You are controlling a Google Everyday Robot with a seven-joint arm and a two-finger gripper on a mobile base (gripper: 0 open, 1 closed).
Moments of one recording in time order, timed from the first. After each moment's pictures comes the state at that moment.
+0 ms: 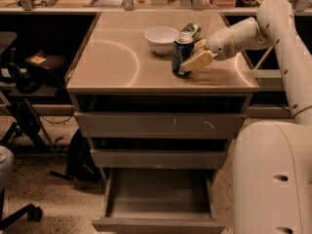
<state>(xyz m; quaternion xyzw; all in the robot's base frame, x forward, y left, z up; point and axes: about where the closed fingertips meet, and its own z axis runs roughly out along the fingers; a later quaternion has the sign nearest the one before) 0.721 -0.118 0.846 -0.55 0.66 0.35 0.37</state>
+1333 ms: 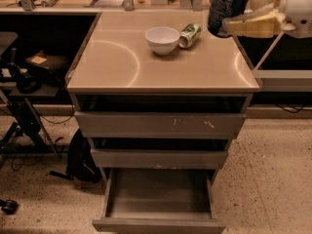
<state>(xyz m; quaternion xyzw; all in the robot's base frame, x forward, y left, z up) 0.550 -0.164 1.052 -0.54 0.58 0.22 0.56</state>
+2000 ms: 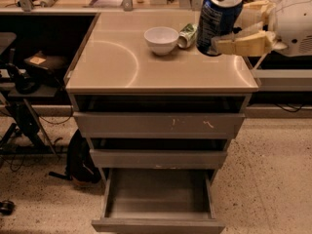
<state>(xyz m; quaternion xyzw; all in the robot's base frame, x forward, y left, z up) 0.511 -0.139 1.038 -0.55 0.58 0.24 0.55</state>
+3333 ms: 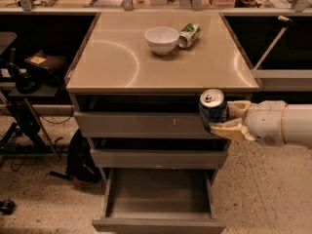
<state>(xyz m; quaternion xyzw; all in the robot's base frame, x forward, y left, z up) 0.483 -0.167 0.826 -0.47 0.72 0.17 0.47</state>
